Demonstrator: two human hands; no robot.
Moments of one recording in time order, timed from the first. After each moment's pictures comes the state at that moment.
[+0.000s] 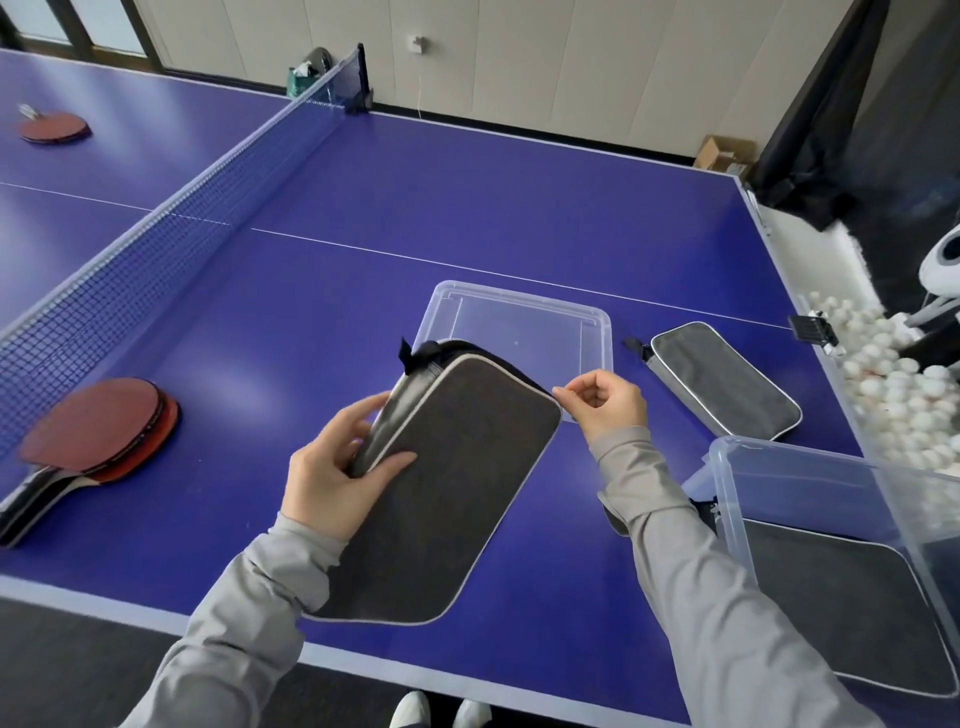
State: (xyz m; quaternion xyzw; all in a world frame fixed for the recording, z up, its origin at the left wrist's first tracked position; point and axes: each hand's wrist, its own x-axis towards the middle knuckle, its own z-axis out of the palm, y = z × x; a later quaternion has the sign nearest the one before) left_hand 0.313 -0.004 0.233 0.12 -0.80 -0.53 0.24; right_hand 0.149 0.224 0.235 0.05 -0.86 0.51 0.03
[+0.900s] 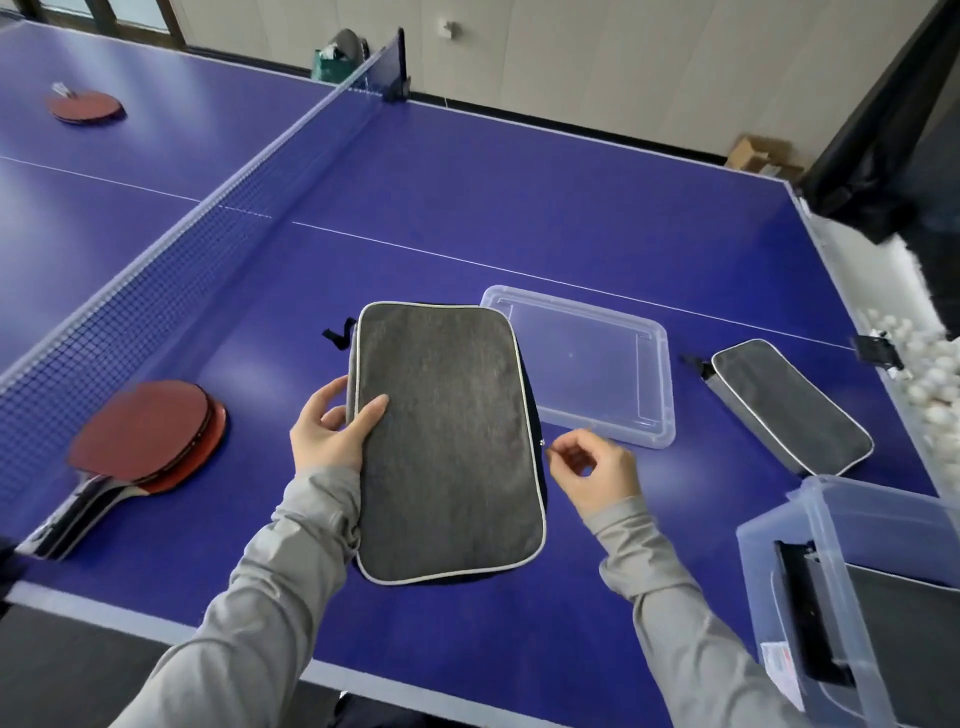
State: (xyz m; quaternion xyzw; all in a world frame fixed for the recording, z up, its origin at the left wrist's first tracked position) left_hand 0.270 -0.110 0.205 0.36 -0.58 -0.69 0.22; right_hand 0.189 0.139 0.192 0.17 -0.88 0.44 0.05
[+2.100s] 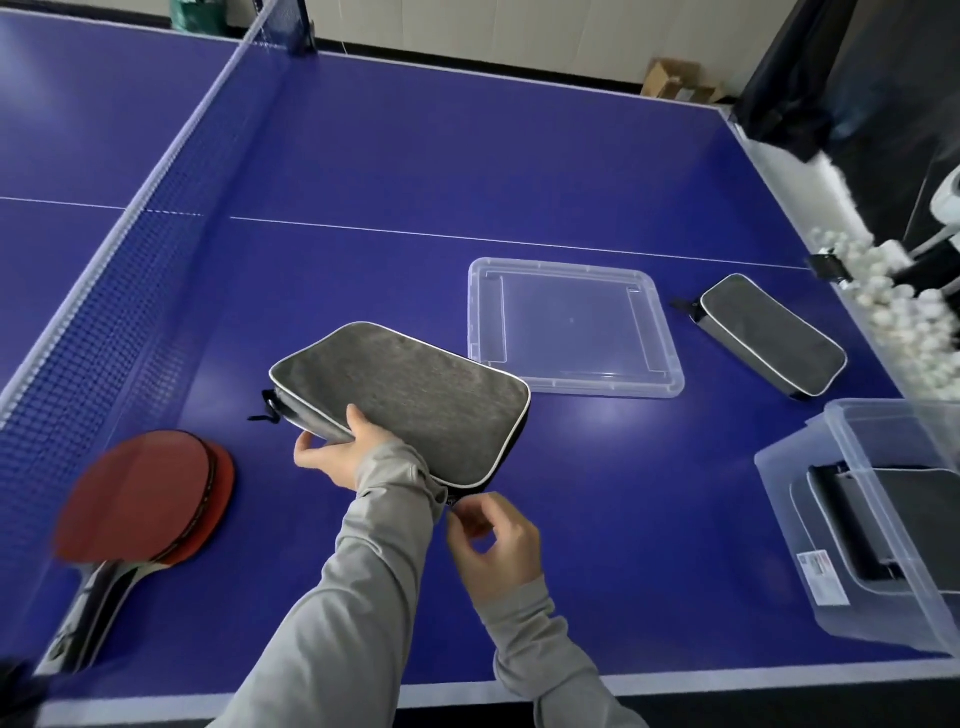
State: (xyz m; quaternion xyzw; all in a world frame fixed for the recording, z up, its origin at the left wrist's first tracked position) left_hand 0.214 -0.156 0.175 0.61 -0.39 -0.64 0.26; right_hand 0.304 -0.031 0.160 0.08 -0.86 0.50 0.08
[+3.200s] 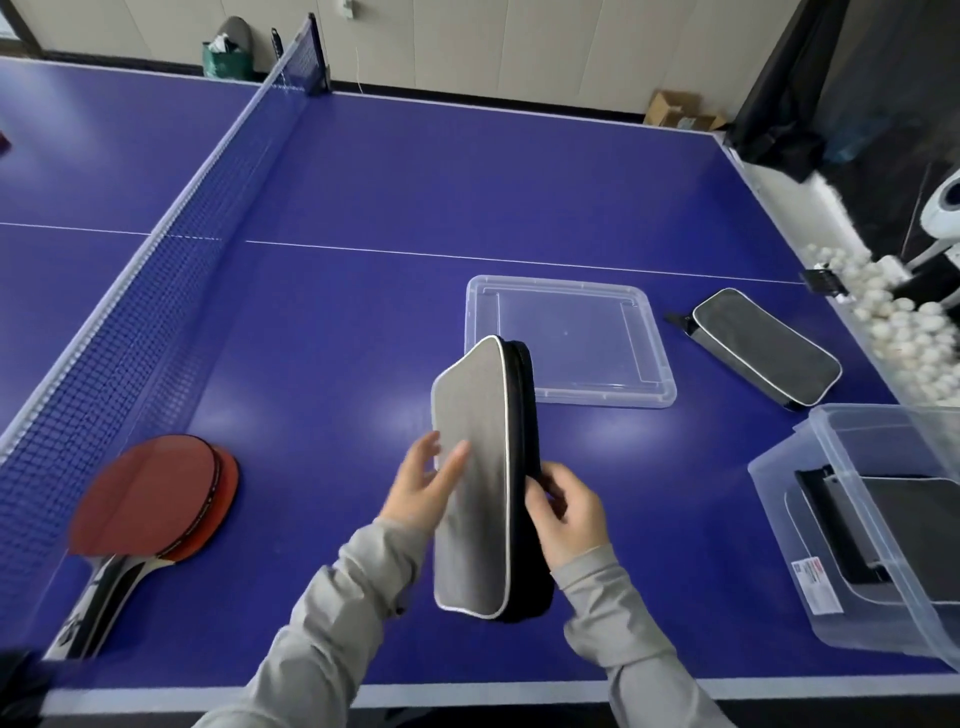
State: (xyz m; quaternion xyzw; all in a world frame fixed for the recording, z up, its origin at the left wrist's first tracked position) left_hand 0.281 -0.116 0.196 0.26 -0.68 -0.68 -0.09; right_hand 0.280 0.041 0.195 -0.02 -0.80 0.60 -0.02
